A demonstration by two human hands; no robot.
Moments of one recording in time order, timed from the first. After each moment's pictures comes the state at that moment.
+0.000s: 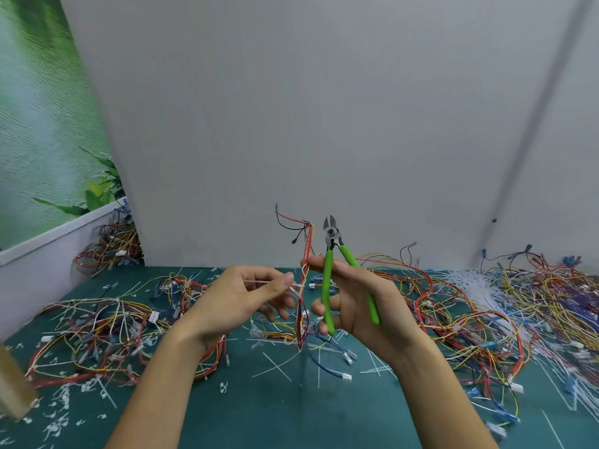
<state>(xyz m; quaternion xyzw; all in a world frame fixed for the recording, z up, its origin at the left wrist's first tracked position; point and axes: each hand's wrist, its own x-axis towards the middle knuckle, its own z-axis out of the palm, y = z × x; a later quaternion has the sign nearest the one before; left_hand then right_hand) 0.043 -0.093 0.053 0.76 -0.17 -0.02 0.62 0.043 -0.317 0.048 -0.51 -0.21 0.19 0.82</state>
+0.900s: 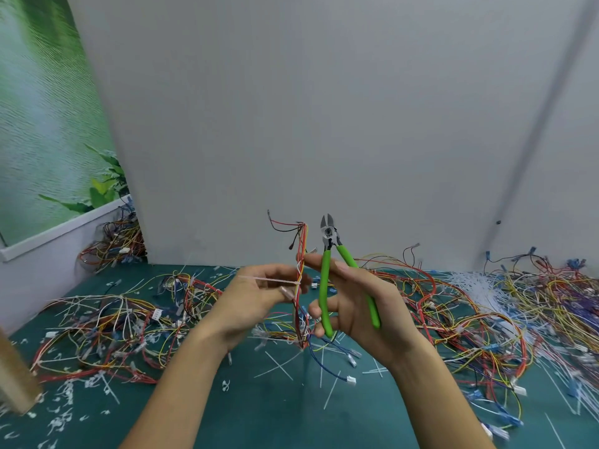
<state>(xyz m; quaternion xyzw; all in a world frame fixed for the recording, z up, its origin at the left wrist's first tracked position) 0.054 -0.111 0.040 0.72 -0.14 0.01 0.68 0.040 -0.310 0.047 -0.51 -0.23 0.19 0.81</state>
